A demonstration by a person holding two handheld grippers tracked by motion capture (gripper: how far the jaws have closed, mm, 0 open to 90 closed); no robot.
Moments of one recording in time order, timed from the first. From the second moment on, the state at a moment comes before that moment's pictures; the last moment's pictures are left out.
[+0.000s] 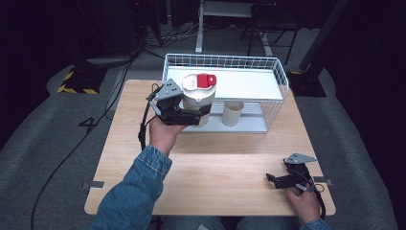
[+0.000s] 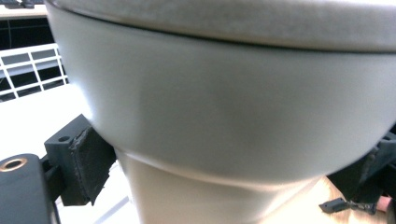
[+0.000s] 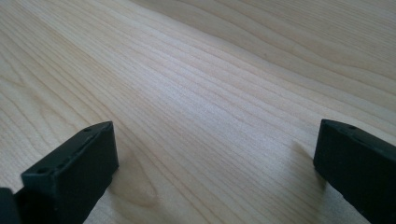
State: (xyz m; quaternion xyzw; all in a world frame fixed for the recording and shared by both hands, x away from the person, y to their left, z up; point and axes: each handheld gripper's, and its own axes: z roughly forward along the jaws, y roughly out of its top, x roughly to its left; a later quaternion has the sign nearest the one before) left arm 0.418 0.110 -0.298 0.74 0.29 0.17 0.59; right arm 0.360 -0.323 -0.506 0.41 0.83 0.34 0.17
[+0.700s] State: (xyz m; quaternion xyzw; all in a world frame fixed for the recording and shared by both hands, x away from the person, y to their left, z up) left arm 0.461 0.071 -0.270 0.72 0.30 0.20 0.59; right arm 0.360 -0.323 -0.506 0.41 0.83 0.34 0.17
